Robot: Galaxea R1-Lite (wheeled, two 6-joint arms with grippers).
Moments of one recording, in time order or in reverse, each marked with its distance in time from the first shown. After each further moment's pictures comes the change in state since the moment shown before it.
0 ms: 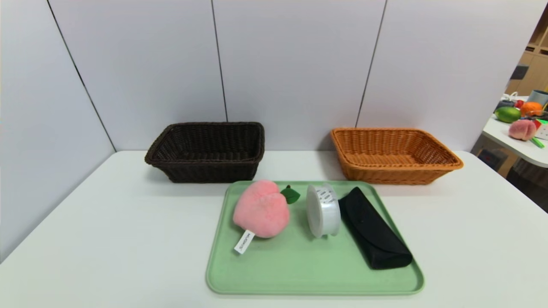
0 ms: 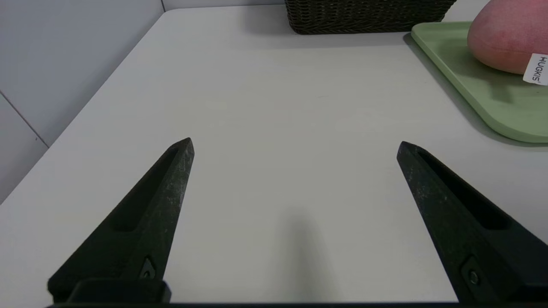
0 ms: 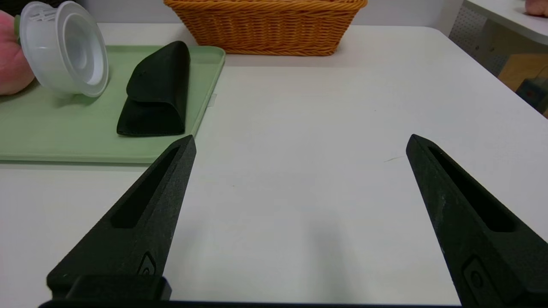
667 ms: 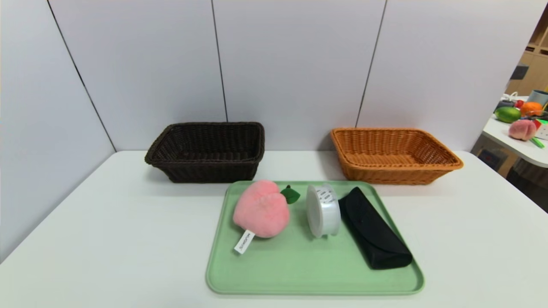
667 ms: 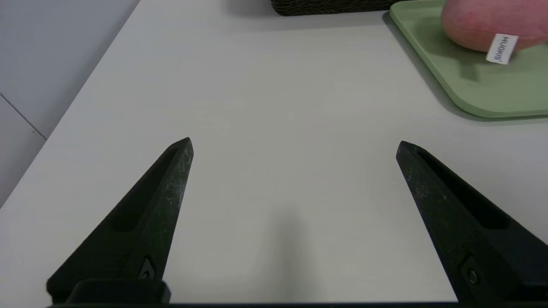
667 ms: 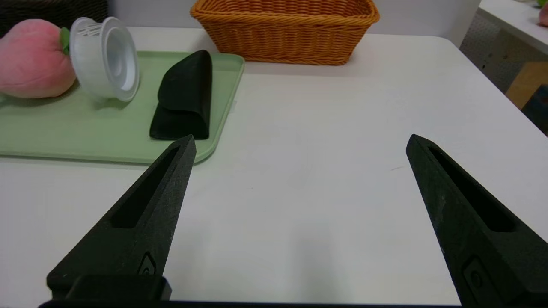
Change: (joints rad) left arm 0.000 0.008 -0.219 0.304 -0.053 0.012; right arm 0.000 0.009 -0.230 0.249 0.063 -0.003
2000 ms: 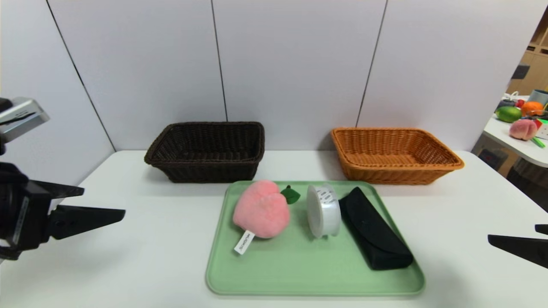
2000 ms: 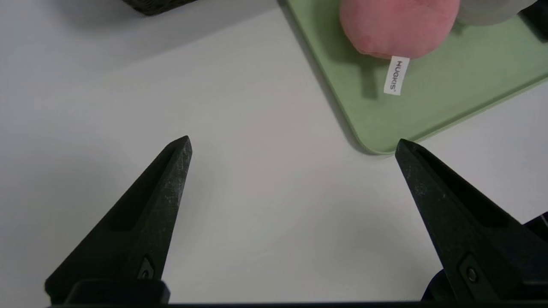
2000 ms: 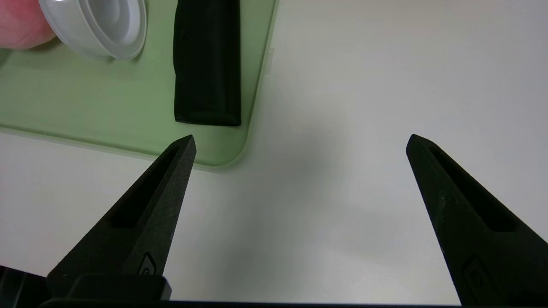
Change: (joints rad) left arm -0.127 1.168 -0.869 0.258 -0.244 0.126; right arm 0.025 1.026 -0.567 0.193 0.127 -0.034
